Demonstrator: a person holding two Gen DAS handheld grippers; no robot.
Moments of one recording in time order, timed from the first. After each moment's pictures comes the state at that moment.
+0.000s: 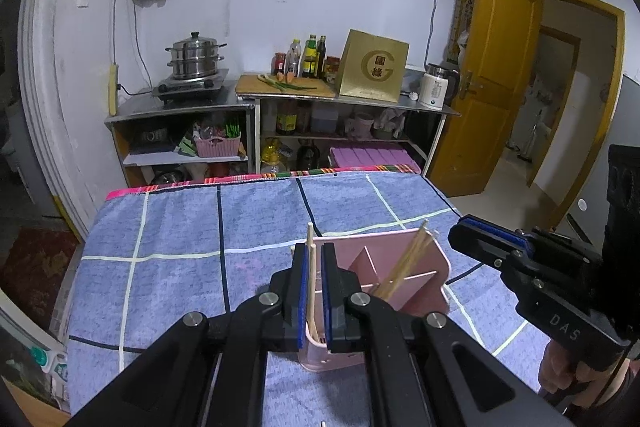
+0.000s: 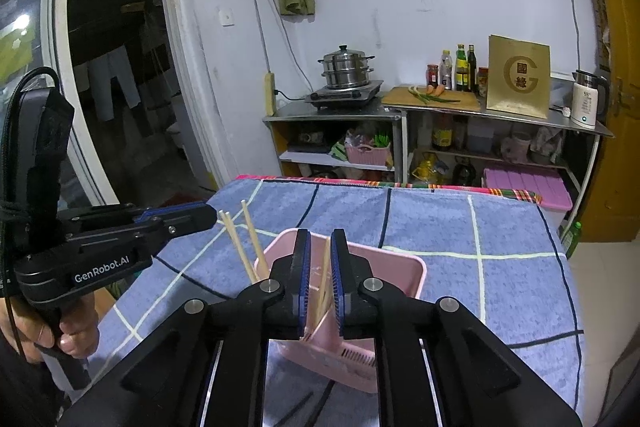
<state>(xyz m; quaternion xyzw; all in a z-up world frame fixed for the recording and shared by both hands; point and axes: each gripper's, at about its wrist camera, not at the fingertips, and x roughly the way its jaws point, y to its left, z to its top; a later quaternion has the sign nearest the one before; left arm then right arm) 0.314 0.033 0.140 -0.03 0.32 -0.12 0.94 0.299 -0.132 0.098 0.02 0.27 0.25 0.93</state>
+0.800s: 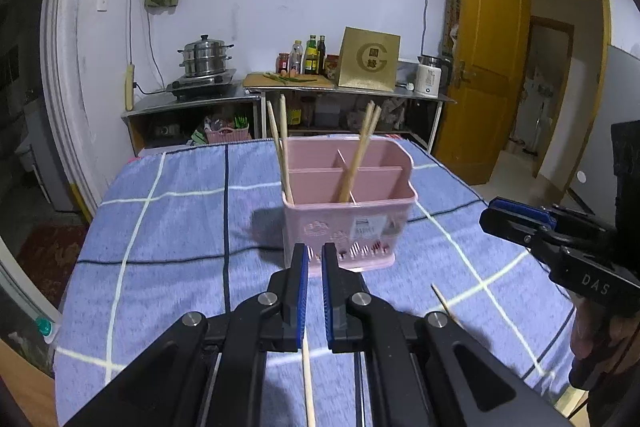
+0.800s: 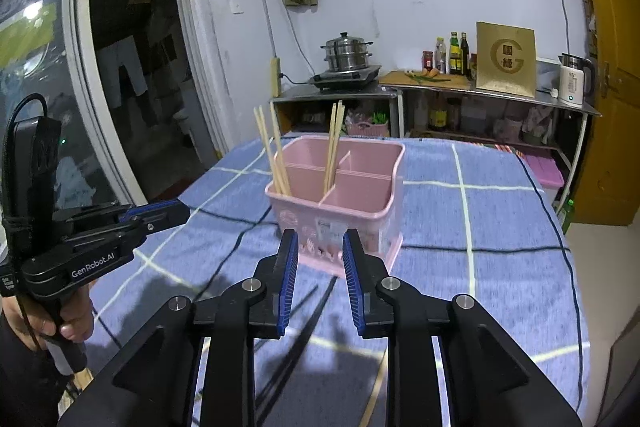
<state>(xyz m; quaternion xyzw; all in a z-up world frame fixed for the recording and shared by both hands) 0.179 0.014 0.083 0.00 0.30 -0.10 0.95 0.190 -0.171 0.052 0.02 0.28 0.25 0.93</state>
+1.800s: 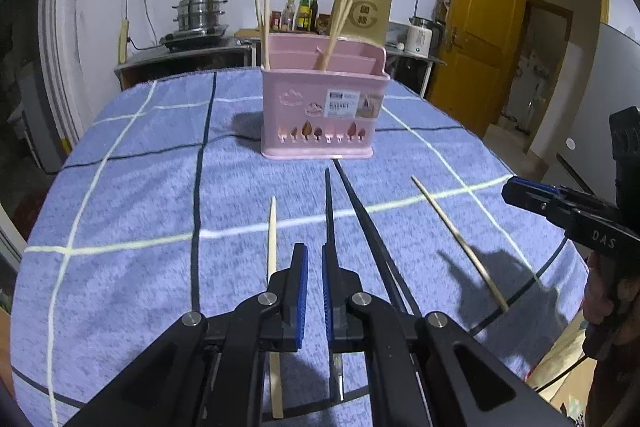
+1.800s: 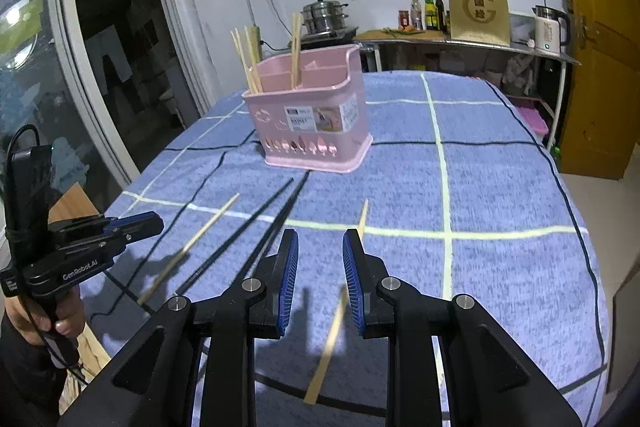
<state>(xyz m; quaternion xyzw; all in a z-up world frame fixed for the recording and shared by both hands) 0.115 0.006 0.002 -0.02 0.36 -0.12 0.92 0.130 -0.216 -0.012 0.03 0.34 0.22 0.91</state>
